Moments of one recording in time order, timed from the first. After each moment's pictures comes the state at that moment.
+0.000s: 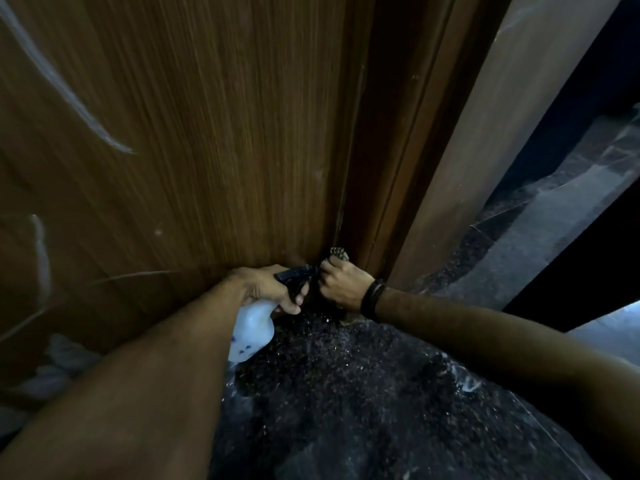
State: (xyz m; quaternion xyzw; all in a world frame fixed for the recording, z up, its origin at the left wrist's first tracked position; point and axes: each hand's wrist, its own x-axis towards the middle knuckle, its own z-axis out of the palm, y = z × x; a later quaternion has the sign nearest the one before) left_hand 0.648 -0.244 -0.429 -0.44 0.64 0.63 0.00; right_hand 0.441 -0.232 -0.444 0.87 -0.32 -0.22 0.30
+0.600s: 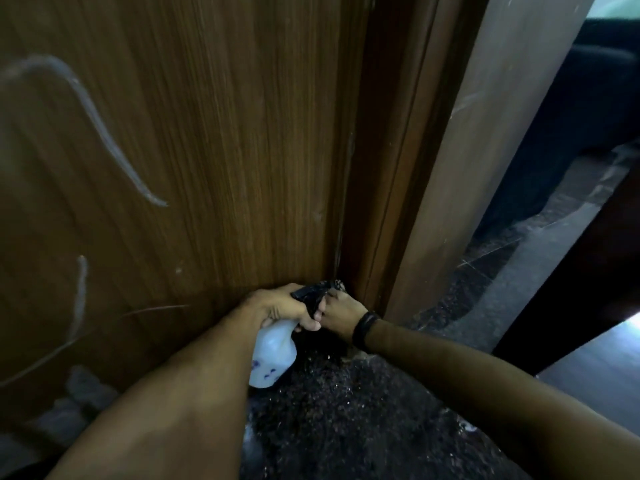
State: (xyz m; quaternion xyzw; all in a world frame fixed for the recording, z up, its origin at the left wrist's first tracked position) left_hand 0.621 -0.232 -0.385 -0.44 0.64 0.63 -0.07; right_hand 0.447 -0.233 -0.447 0.86 -0.35 -0.22 0.30
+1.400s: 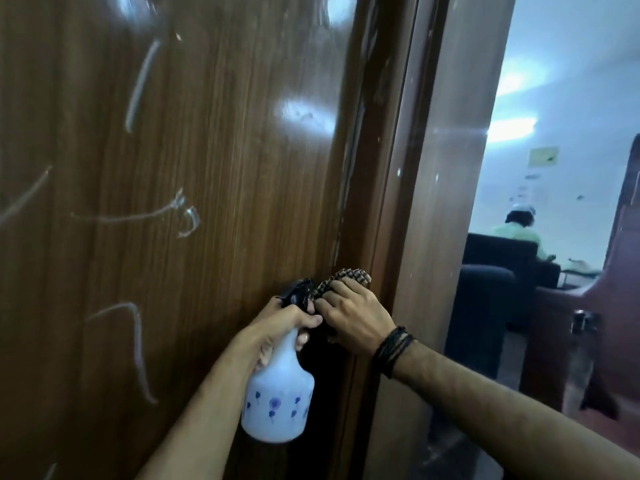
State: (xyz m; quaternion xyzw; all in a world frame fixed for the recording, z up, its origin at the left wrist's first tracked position) left_hand 0.606 -0.208 -0.113 -0.32 0.58 0.60 -0.44; right_hand 0.423 -0.223 -0.105 0.79 -0.35 0.13 0.48
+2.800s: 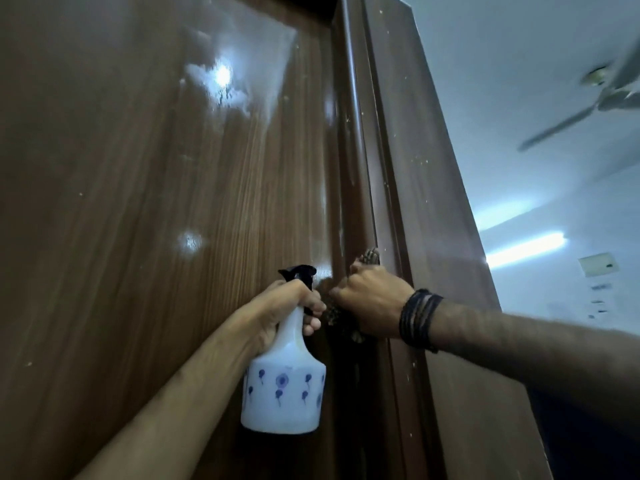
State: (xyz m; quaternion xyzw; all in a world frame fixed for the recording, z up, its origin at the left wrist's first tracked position) left_hand 0.609 -0.200 0.413 -0.30 0.69 0.40 -0.53; right_hand 0.432 -0.197 0.428 0.69 -0.42 0.09 0.58
